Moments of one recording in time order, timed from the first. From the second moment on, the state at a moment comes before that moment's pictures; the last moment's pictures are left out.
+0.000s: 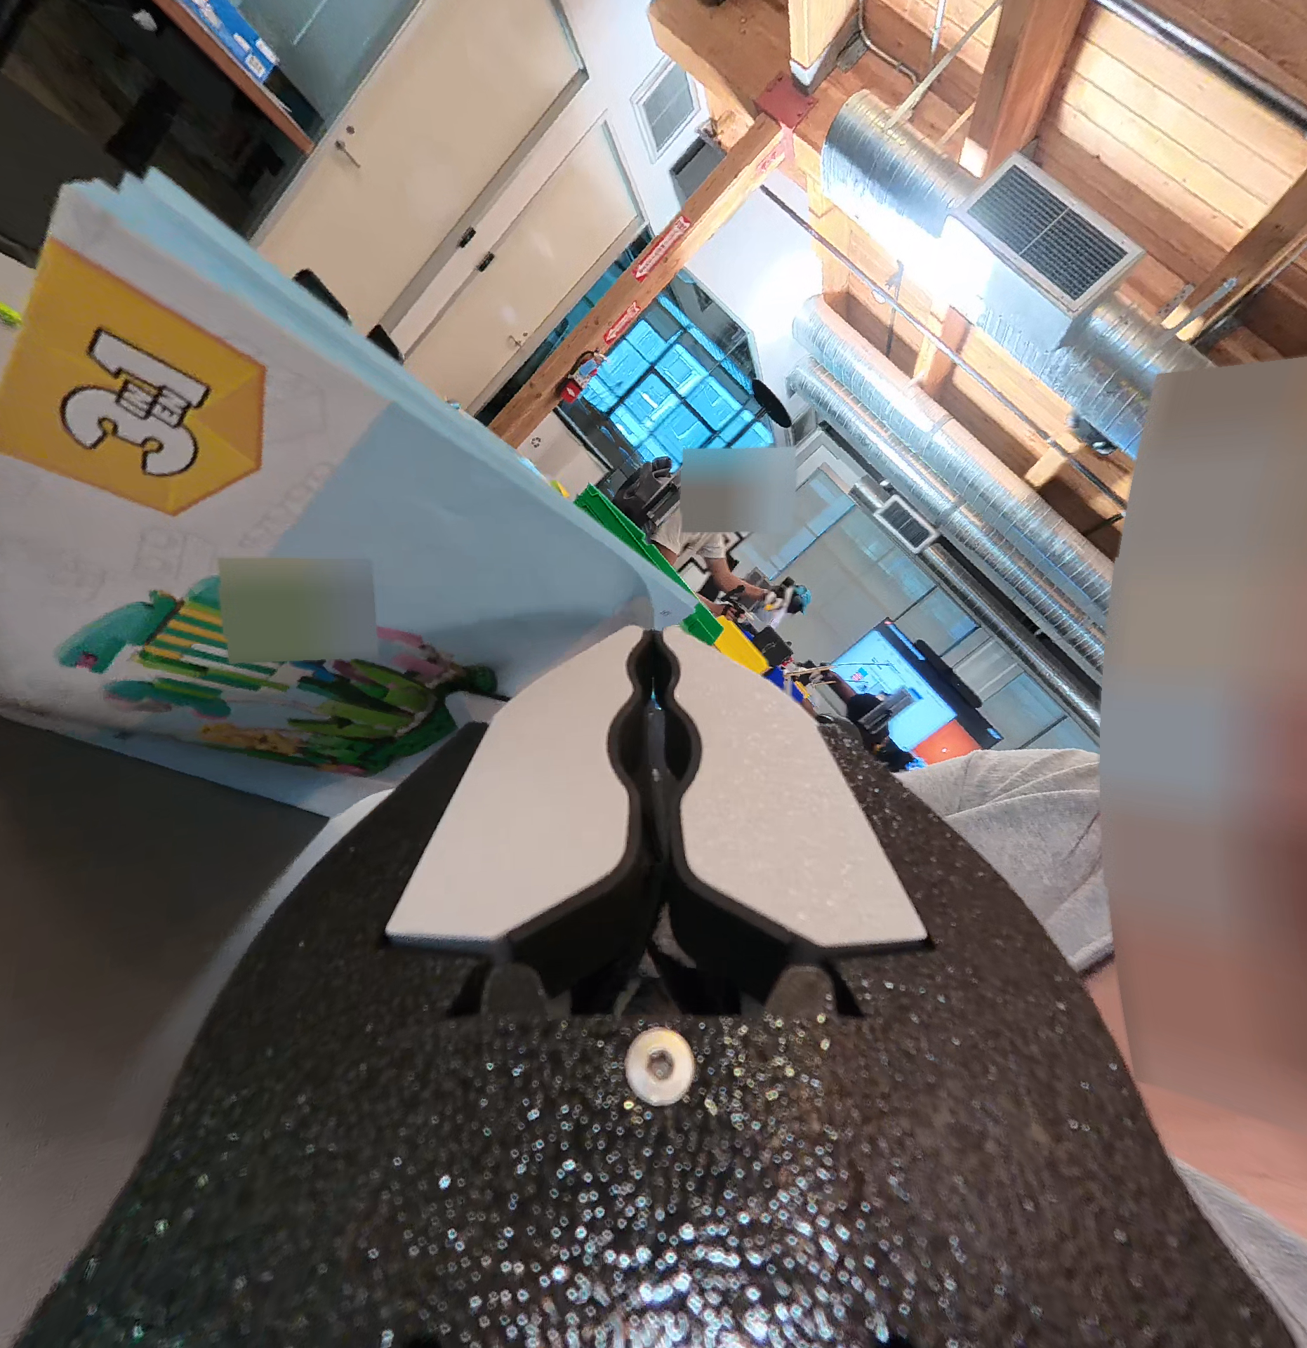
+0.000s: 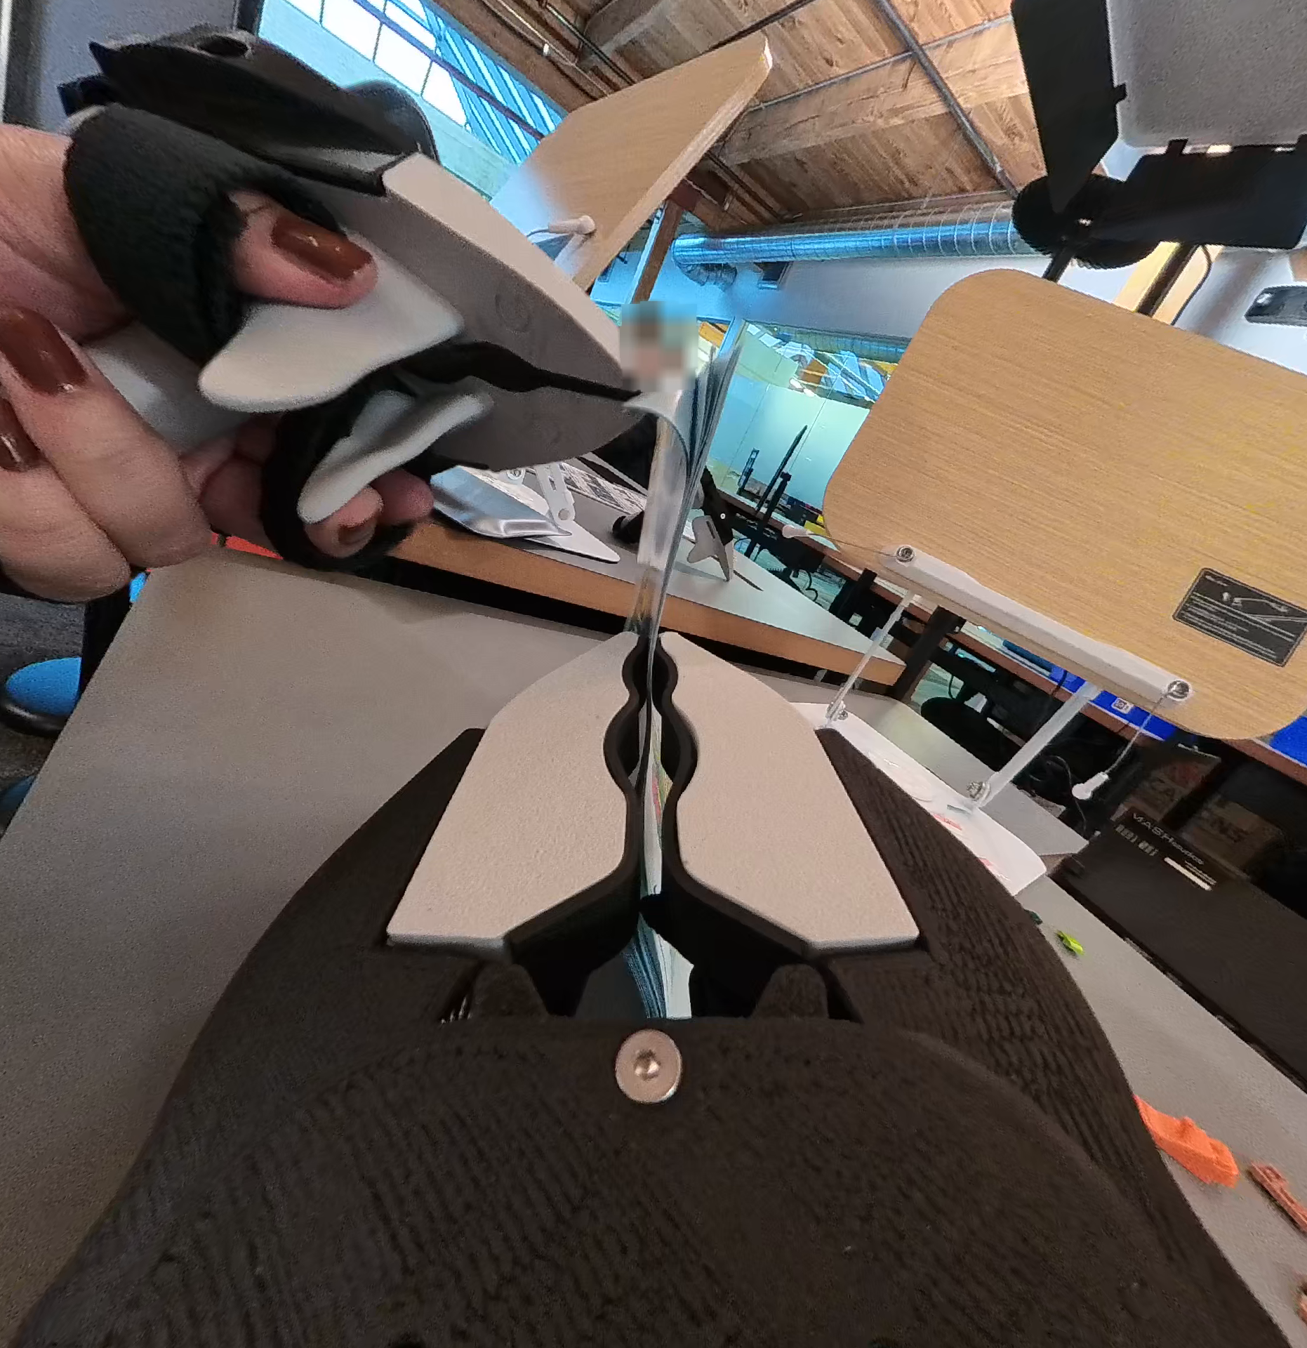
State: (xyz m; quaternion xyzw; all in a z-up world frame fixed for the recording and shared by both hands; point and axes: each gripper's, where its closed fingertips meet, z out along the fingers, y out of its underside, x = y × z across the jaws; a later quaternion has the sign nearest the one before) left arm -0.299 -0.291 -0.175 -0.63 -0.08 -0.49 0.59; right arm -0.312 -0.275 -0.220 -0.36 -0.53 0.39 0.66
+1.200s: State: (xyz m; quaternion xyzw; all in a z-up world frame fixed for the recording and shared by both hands) left arm -0.302 -0.291 -0.221 -0.66 -0.09 -0.50 0.55; right arm -0.308 -0.299 -0.223 -0.44 -0.46 0.74 0.23
